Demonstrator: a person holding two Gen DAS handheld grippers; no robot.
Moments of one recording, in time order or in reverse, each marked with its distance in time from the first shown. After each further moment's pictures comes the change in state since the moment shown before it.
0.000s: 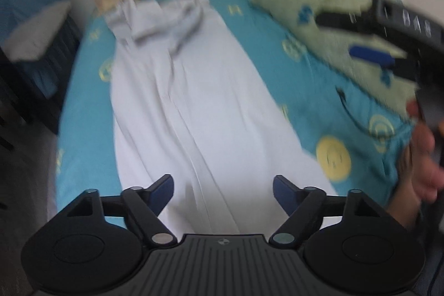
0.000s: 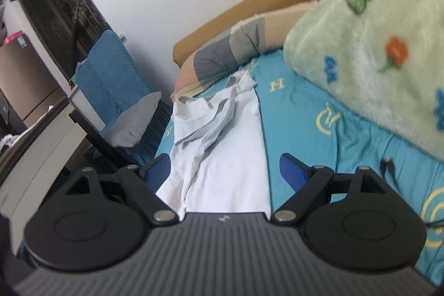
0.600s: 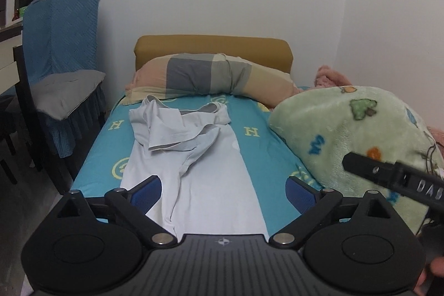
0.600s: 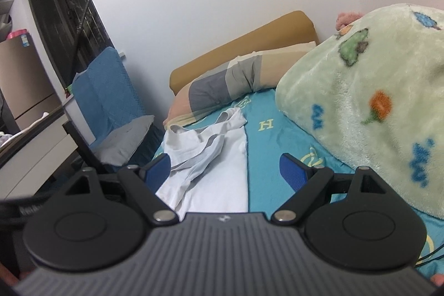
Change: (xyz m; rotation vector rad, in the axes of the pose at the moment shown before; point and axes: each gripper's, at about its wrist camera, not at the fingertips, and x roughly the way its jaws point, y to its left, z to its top) left arm -0.009 -0.018 0.035 -0.148 -0.415 0.062; right arm -0.019 -0.002 0.015 -0.077 -0.120 -0.039
